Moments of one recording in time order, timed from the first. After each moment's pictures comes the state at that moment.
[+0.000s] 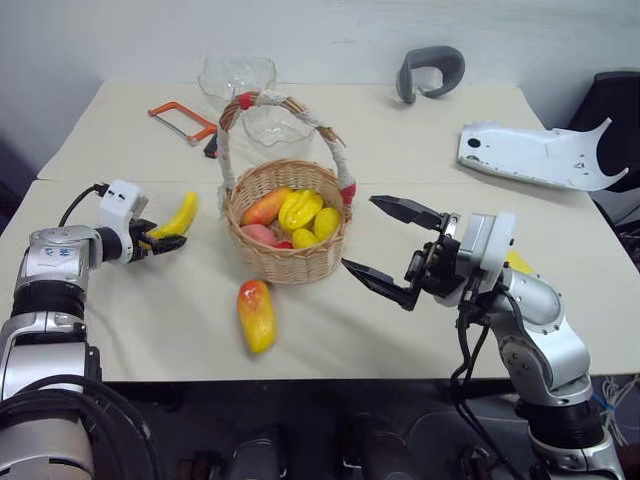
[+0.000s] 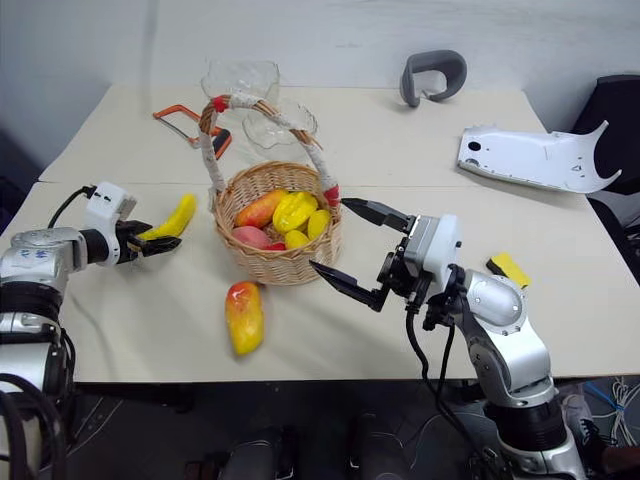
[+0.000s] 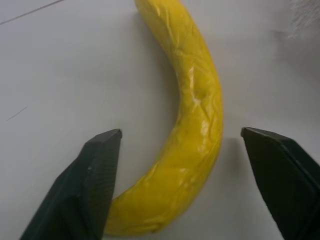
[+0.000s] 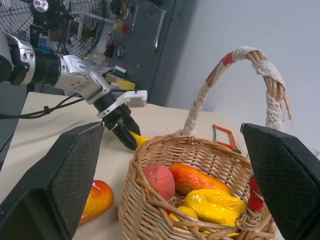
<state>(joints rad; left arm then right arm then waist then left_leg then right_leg) -0.92 0.82 0.00 1.01 -0.08 0.33 -0.79 -0.31 -0.47 0.02 -0.47 0.52 0.12 0.80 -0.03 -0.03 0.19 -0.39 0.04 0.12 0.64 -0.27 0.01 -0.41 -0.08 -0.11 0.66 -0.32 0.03</state>
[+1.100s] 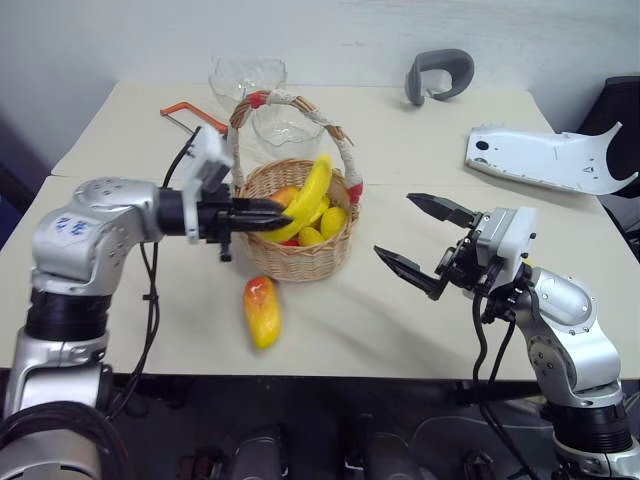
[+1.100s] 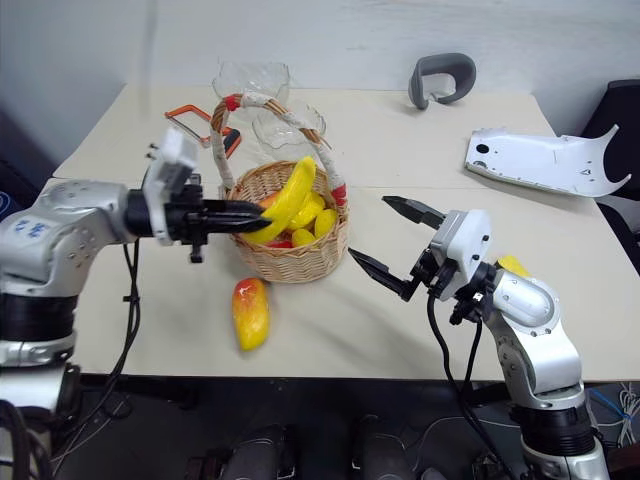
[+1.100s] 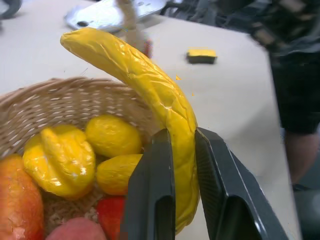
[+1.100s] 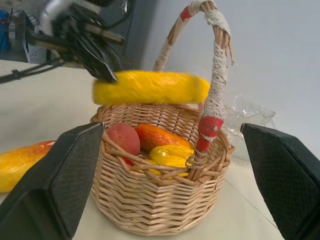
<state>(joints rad) -0.87 0.69 -0.02 0.03 -0.50 0.80 -0.96 -0.27 -0.54 -0.09 -0.42 0.49 0.15 0.78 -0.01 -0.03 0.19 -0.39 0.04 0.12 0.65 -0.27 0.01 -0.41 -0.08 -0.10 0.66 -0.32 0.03</state>
